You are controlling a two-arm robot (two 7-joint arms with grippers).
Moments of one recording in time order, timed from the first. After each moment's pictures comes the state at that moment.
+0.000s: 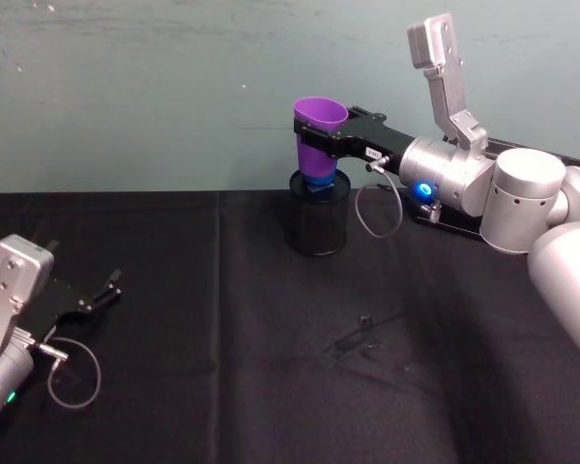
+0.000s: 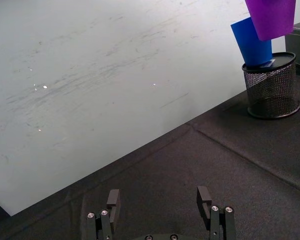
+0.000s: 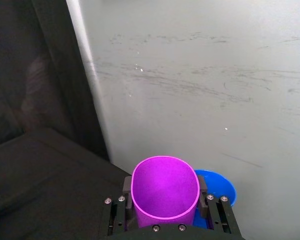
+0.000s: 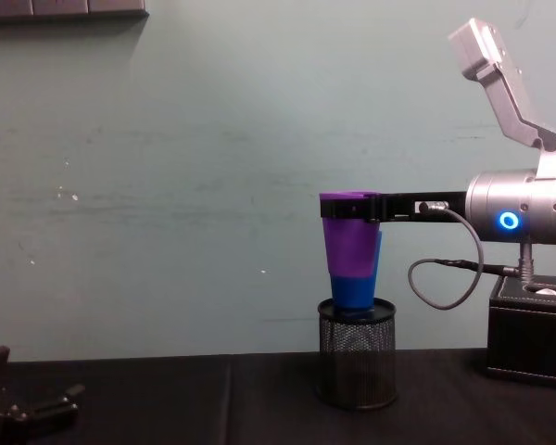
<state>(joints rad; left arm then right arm) -0.20 0.60 0.45 -1.41 -0.25 -0.12 0.03 0.84 0.19 -0.43 -0.86 0.43 0.12 0.52</state>
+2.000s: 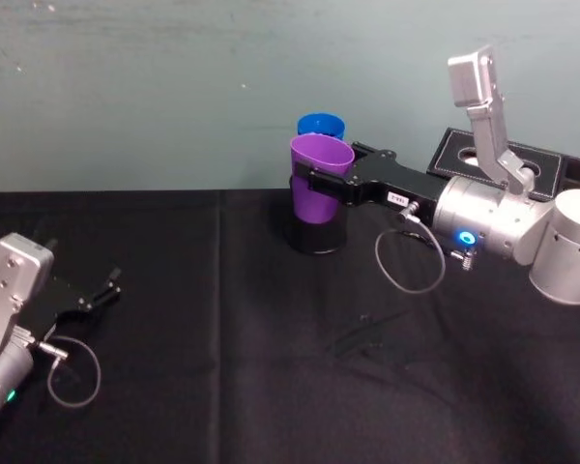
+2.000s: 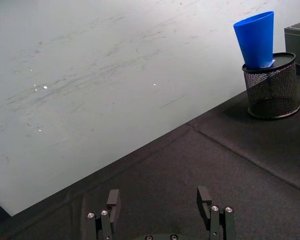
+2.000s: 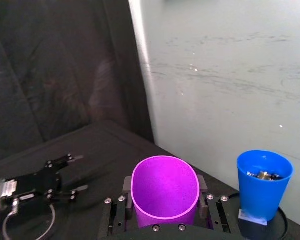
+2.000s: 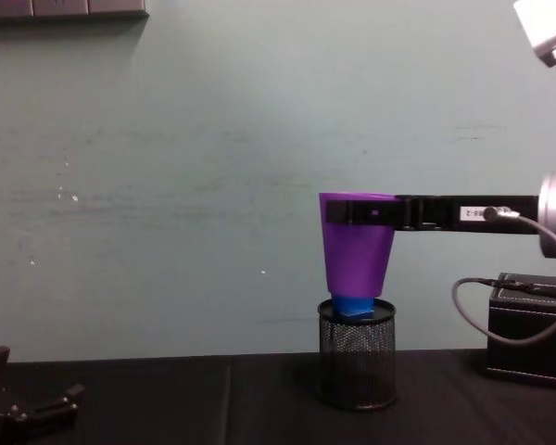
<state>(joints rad) -0.20 0.60 0.45 -1.41 -0.25 -0.12 0.03 0.60 0.38 -0.44 -1.29 0.58 0.22 0.62</state>
